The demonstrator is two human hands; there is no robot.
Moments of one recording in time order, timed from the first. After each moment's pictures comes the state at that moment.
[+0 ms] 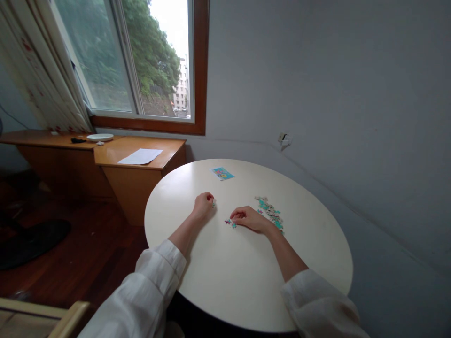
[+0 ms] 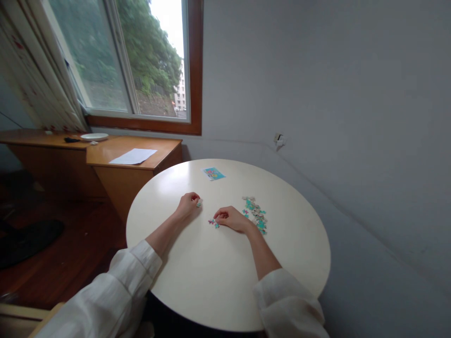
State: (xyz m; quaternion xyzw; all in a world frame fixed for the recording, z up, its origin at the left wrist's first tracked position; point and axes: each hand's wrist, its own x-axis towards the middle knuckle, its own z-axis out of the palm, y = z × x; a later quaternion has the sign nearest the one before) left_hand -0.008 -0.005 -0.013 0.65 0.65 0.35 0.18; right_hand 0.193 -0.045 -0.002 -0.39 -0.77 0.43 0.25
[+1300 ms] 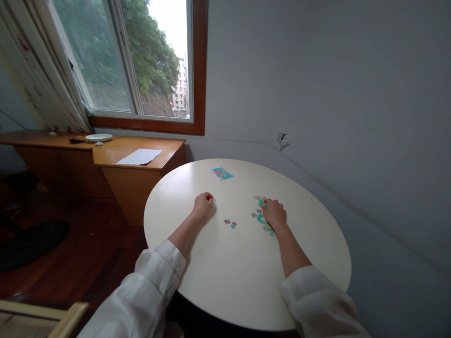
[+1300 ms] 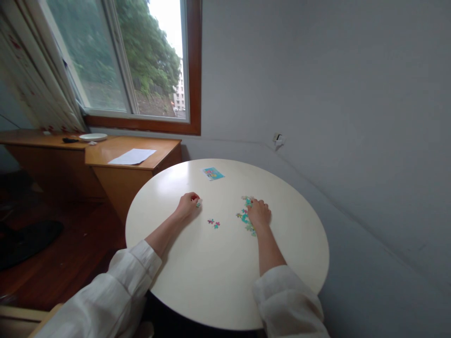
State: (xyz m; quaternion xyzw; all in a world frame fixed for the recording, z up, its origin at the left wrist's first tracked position) left_hand -0.006 -0.006 -0.014 0.65 0.65 0.36 0.18; right_hand 0.258 -0.017 -0.024 -0.77 -0.61 -0.03 0.19
